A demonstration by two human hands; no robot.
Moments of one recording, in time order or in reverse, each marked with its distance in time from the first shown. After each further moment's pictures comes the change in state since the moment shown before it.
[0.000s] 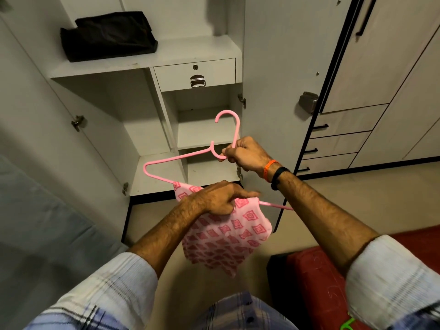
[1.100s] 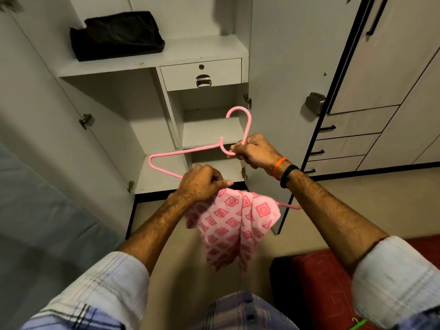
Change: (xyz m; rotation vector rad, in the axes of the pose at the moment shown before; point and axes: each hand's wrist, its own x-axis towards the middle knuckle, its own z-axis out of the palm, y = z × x) left_hand -0.056 0.067 -0.071 -0.044 0.468 -0.345; right_hand 0.006 0.009 -0.013 0.107 -0.032 -0.032
